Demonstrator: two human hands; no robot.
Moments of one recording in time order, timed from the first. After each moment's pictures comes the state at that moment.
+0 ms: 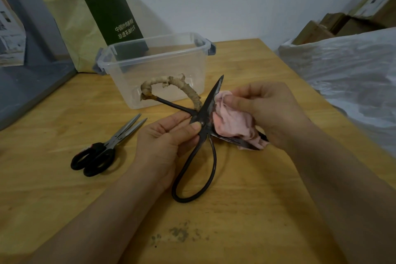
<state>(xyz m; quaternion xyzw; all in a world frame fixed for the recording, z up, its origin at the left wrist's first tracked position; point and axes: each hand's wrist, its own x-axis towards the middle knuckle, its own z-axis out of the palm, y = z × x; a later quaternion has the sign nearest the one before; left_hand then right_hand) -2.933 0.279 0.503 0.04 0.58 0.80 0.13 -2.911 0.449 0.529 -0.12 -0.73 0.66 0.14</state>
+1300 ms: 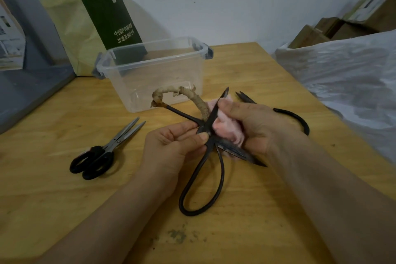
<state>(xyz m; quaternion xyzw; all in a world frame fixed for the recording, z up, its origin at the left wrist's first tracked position) -2.923 0.283 0.503 0.09 0.62 0.77 0.14 -2.923 0.443 0.512 -0.17 -0.48 0.86 0.00</state>
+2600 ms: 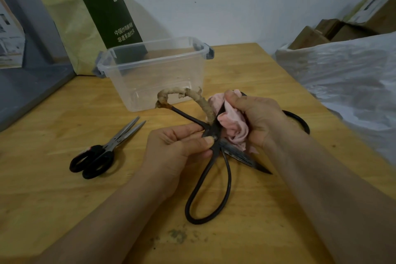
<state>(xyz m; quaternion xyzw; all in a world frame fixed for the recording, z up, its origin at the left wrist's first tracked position) -2.922 0.285 0.504 0.06 0.62 0.76 0.16 -2.937 0.449 0.512 -0.21 -0.50 0.83 0.09</state>
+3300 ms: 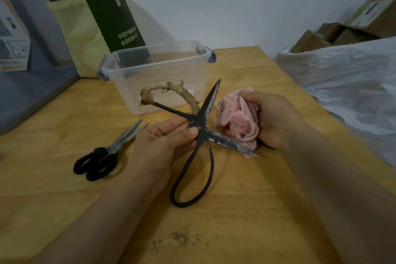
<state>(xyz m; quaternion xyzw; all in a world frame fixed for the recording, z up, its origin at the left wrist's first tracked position) -2.932 0.273 0.511 0.06 0.59 0.80 0.12 -2.936 0.465 0.519 -0.23 -0.53 0.81 0.10</state>
